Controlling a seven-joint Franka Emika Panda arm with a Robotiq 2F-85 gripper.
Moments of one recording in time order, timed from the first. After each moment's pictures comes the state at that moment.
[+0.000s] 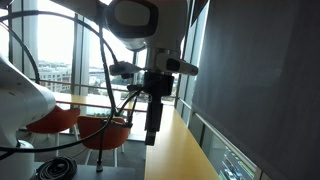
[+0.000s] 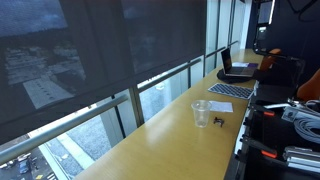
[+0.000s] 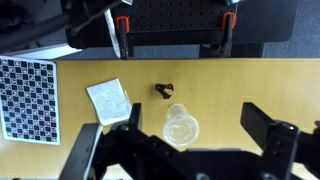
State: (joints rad) arm 0.00 -0.59 0.01 -2.52 -0.03 1.91 0.00
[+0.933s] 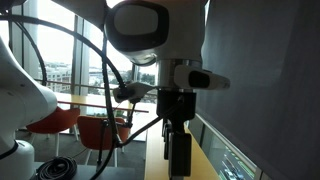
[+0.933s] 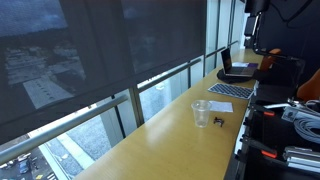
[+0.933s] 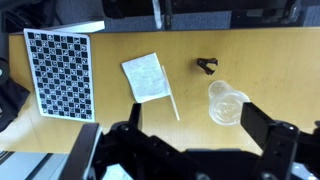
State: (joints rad) arm -0.09 -0.46 -0.09 -2.52 -0.16 2.15 -0.09
